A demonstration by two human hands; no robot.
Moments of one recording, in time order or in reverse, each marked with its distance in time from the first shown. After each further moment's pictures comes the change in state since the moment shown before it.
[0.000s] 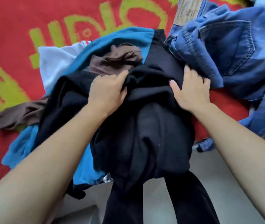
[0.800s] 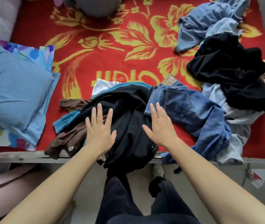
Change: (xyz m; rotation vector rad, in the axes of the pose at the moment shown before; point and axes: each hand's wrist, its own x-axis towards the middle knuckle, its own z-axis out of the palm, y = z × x) left_hand -0.200 0.161 -0.182 0.051 -0.031 -0.605; right_hand -0.171 0.029 -0.195 0.119 -0.036 -0.623
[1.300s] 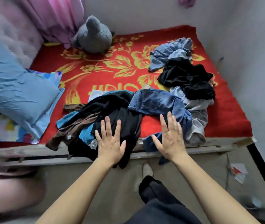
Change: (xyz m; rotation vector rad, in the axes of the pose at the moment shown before) left_hand -0.255 0.123 0.004 -0.079 0.169 0.032; right_hand -0.314 0.050 -0.015 -0.067 0.386 0.057
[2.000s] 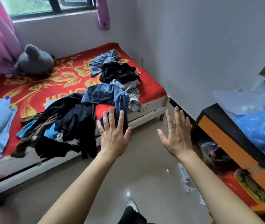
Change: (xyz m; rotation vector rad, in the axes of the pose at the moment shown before) left_hand -0.373 0.144 -0.057 -0.160 0.243 0.484; right_hand -0.486 0.042 -0.131 -0.081 0.383 0.373
